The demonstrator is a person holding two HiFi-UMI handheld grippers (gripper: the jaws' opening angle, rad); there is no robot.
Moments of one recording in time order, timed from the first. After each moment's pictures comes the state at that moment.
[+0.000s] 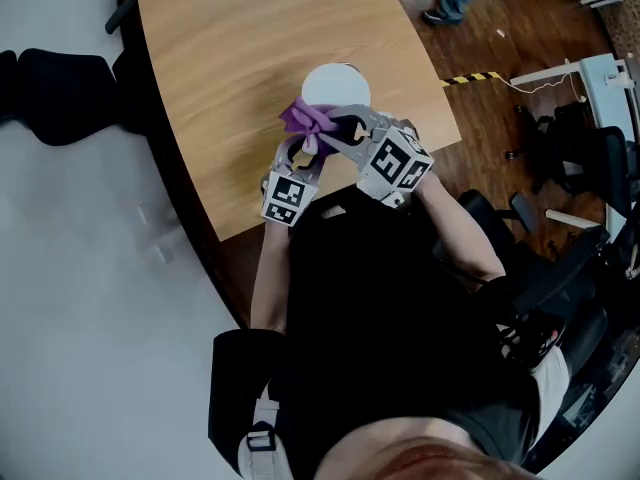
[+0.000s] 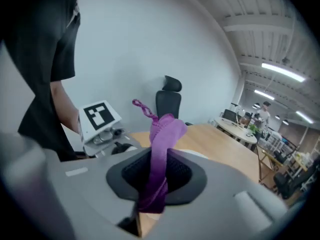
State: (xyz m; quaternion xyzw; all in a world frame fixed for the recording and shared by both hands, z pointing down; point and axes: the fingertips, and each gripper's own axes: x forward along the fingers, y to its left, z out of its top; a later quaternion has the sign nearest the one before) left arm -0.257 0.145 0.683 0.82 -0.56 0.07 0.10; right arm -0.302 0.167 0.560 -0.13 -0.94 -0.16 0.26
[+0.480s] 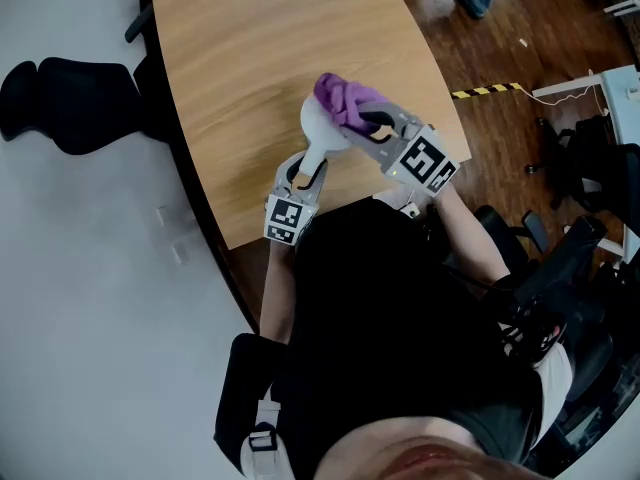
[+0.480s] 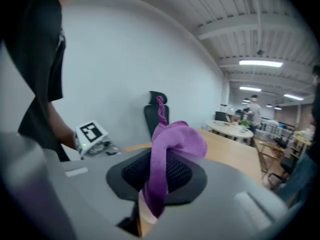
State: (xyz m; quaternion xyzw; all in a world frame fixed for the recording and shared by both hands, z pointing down) left arm -0.259 0.131 0.697 0.80 -0.59 0.06 0.12; right arm -0.275 0.086 0.514 -0.09 -0.97 -0.08 0.20
